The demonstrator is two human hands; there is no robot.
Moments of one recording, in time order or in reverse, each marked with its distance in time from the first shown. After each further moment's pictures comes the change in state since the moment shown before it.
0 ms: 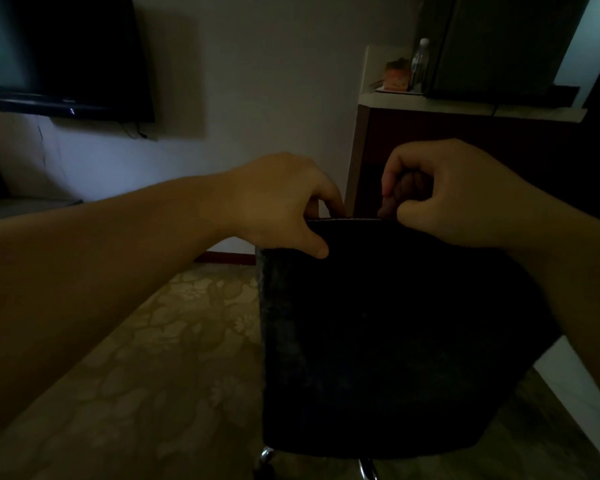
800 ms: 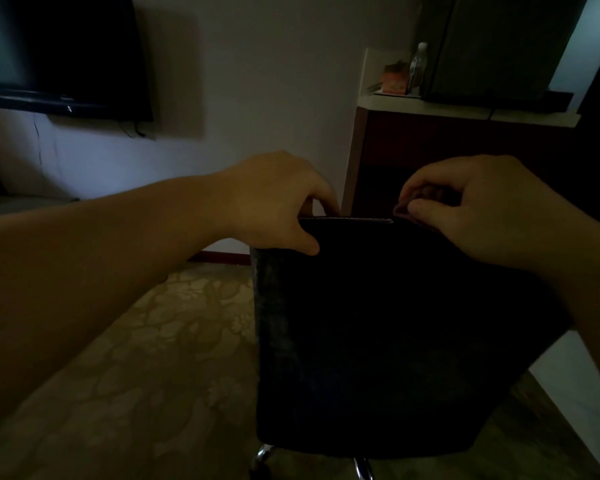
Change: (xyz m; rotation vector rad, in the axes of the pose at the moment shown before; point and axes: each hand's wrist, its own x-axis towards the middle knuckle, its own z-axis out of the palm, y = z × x) left_hand -0.006 -0.004 -0.003 0.040 0.023 -0.020; right_hand -0.018 0.002 -0.004 -0.229 0.101 0.136
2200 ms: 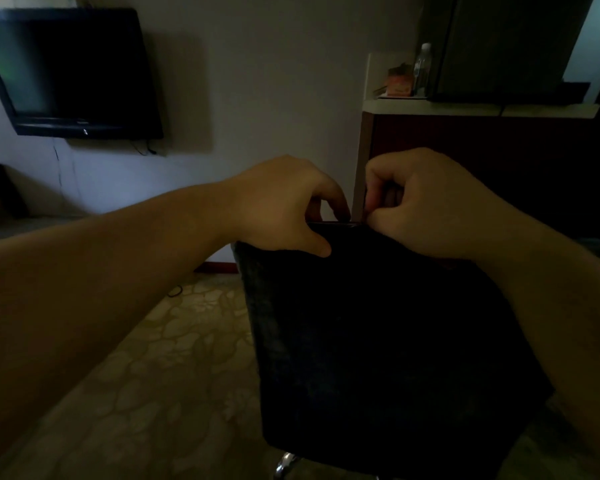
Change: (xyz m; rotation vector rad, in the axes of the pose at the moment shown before) left_hand 0.017 -0.007 -0.002 -0.023 0.001 0.043; right_hand 0.032 -0.017 0.023 0.258 -0.041 -0.169
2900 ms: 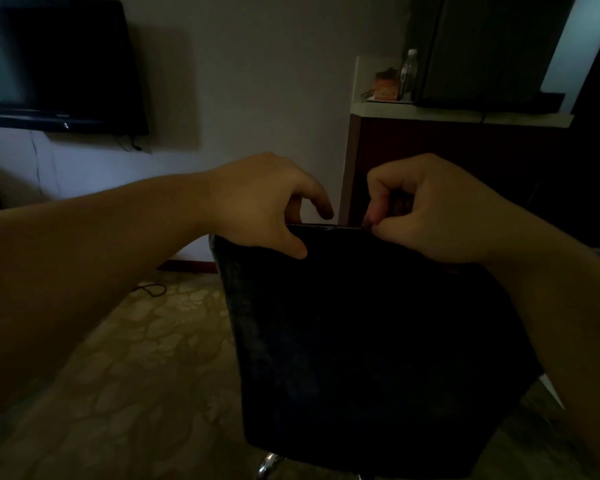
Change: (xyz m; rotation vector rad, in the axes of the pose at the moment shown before) left_hand 0.002 -0.004 -0.003 -0.033 -0.050 -0.024; right_hand -0.014 0.009 -0.016 0.017 -0.058 0.025
